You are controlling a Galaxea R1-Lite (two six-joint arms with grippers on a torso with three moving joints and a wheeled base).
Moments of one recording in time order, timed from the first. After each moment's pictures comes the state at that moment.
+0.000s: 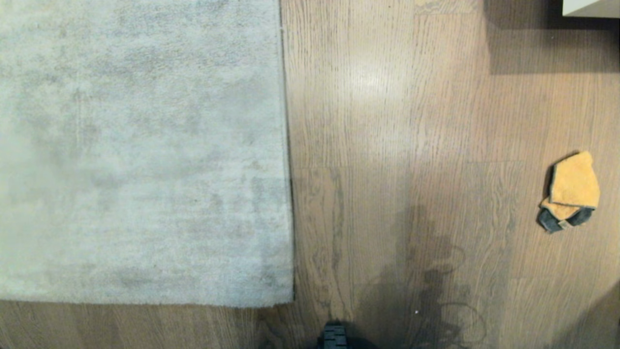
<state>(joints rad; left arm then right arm) 0.00 0.00 0.00 0.00 0.00 0.02 0.01 0.00 0.00 0.01 0.07 -0.14</state>
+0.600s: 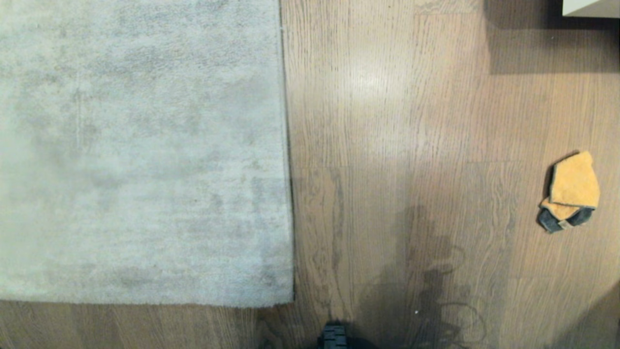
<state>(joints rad) 0.00 0.00 0.00 0.00 0.00 0.02 0.01 0.00 0.00 0.01 0.07 -0.14</state>
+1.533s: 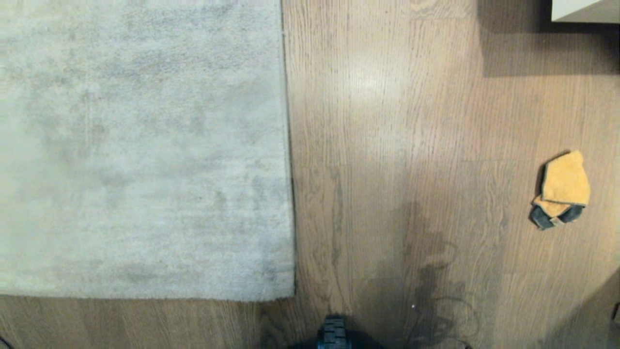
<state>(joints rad) 0.00 0.00 0.00 0.00 0.00 0.02 0.01 0.00 0.00 0.01 0.07 -0.14</state>
